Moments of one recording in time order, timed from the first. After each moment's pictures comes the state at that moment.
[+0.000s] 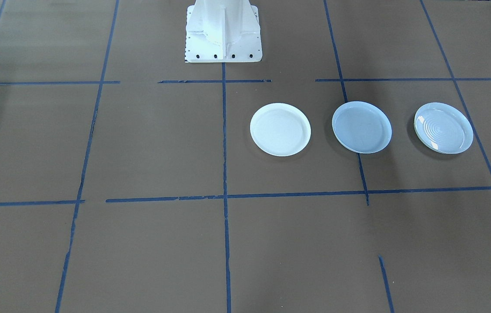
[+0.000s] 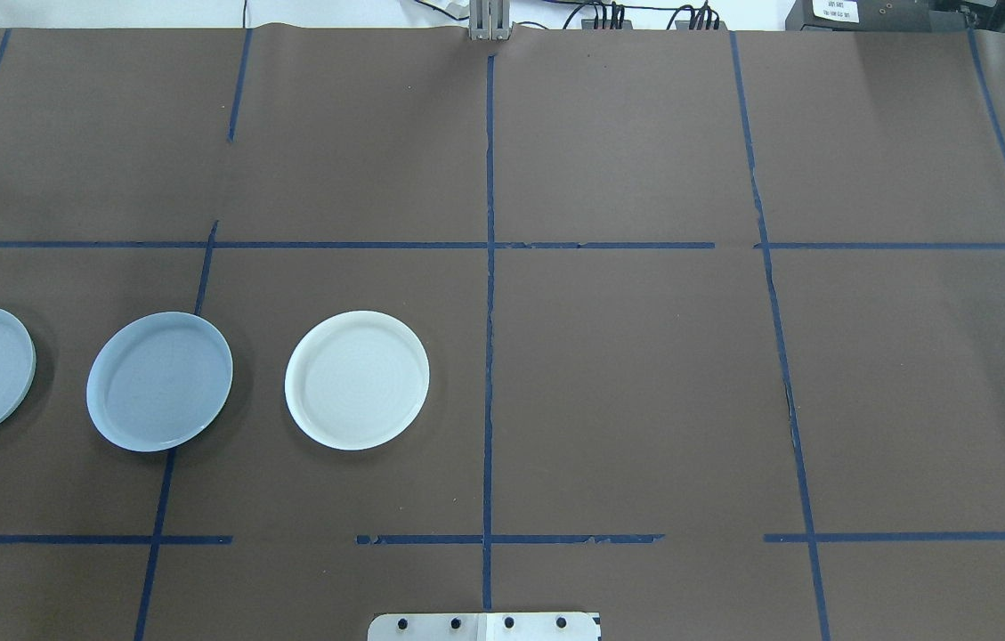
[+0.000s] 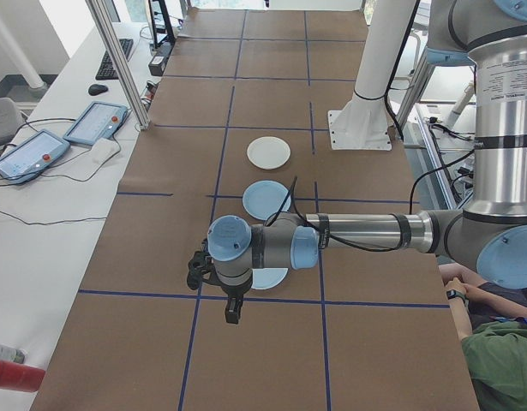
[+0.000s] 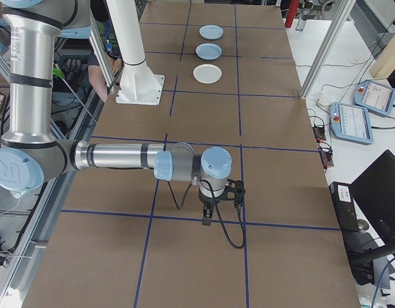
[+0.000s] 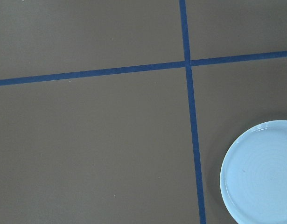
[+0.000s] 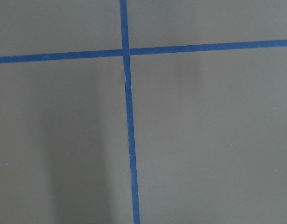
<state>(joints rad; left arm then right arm) -1.62 -1.48 -1.64 -1.57 -2.34 0.15 1.56 -1.69 1.73 -1.64 2.31 0.06</state>
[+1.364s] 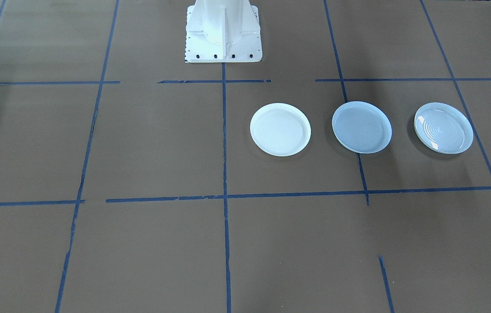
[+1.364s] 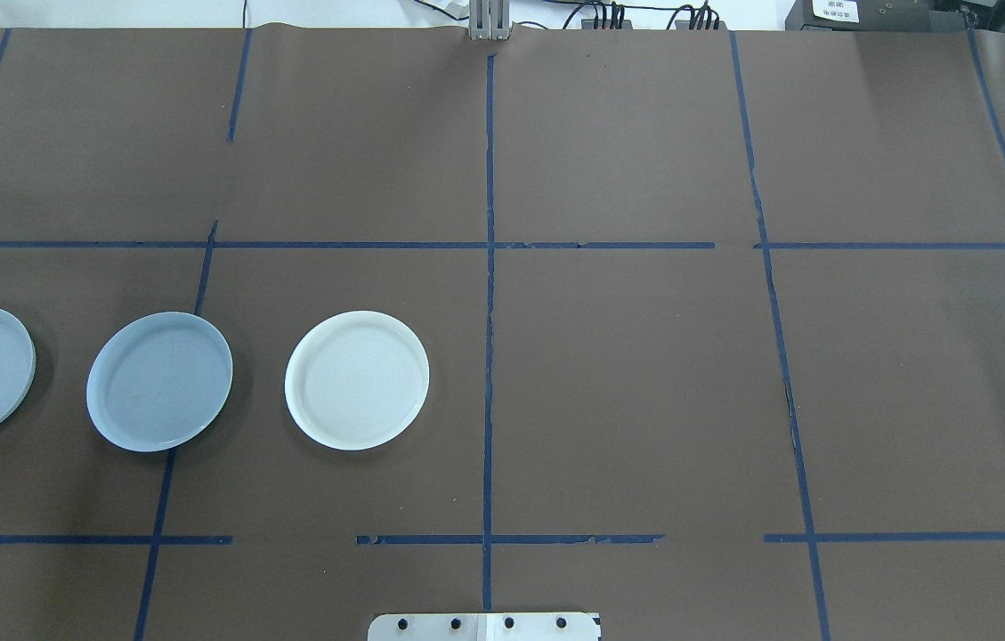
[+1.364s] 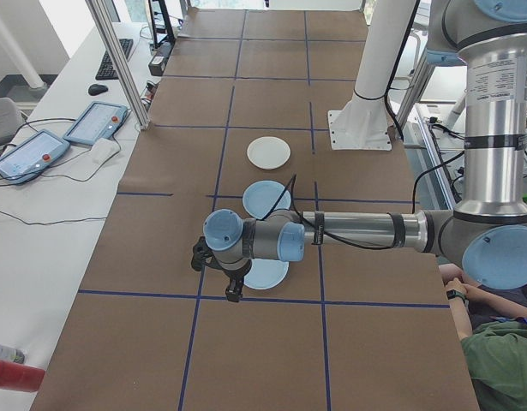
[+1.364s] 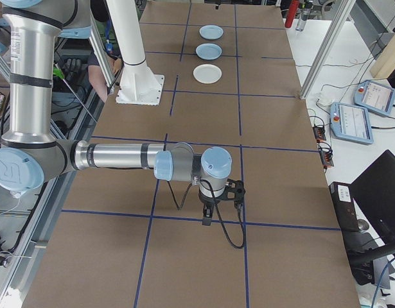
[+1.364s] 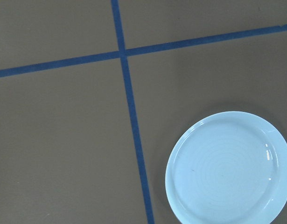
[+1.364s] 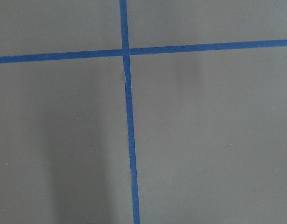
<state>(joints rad) -1.39 -1.49 -1.59 -1.75 -2.44 -0.03 1.56 -1.69 1.73 -1.64 2.31 0.06</state>
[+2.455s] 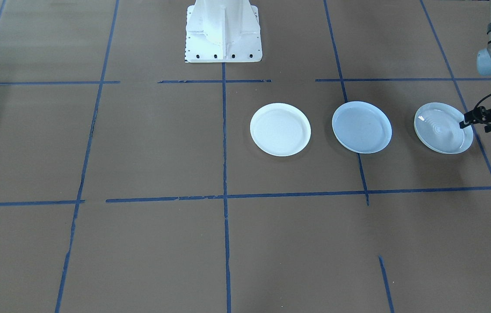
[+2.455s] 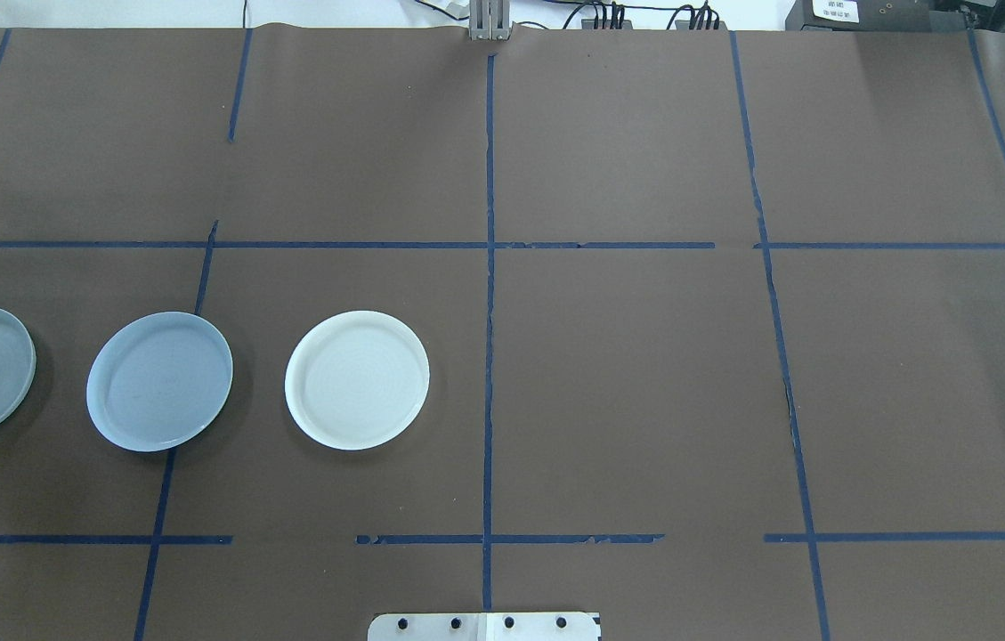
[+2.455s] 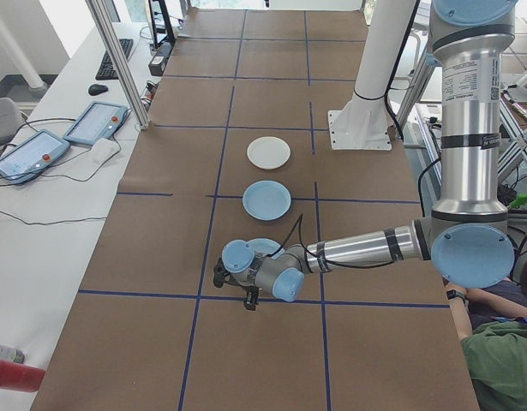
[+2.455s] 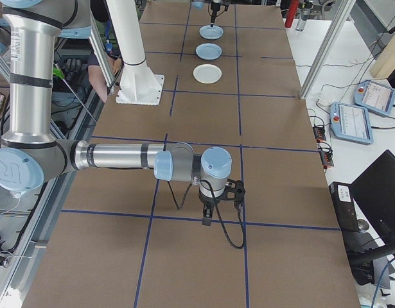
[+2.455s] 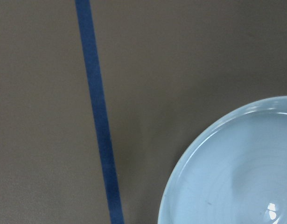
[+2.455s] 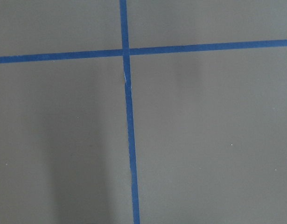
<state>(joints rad) -1.20 -1.49 -1.32 -2.17 -2.44 -0.31 1.56 -1.69 1.73 -1.64 2.31 0.06</state>
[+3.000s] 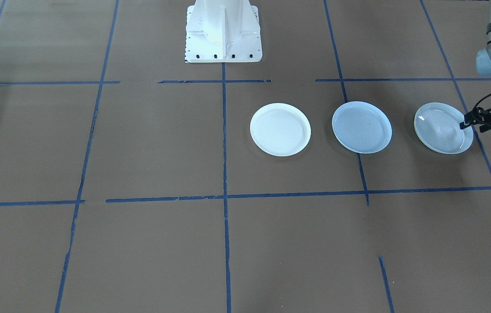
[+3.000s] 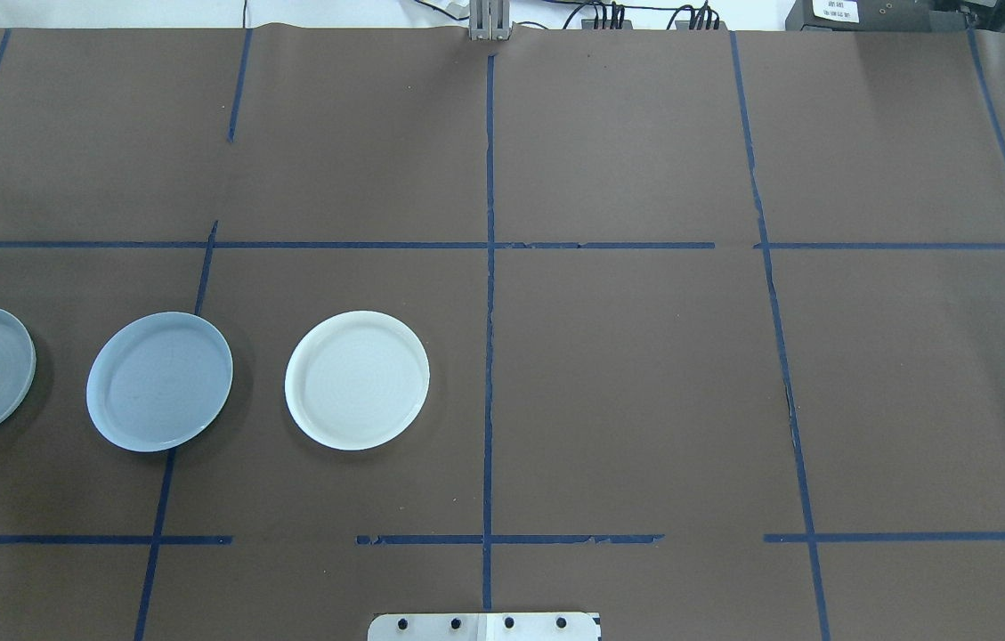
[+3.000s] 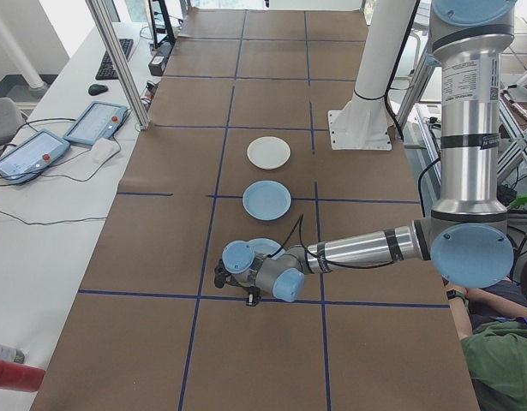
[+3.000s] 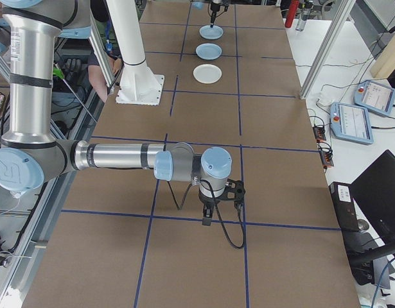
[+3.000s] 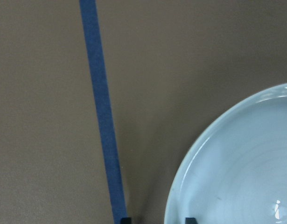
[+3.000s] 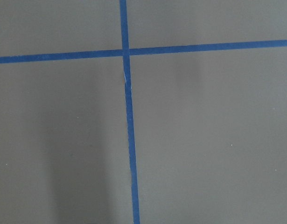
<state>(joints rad) -1.20 -1.49 -1.32 -2.17 -2.44 -0.31 1.56 -1.69 1.73 -1.64 2.31 0.06</state>
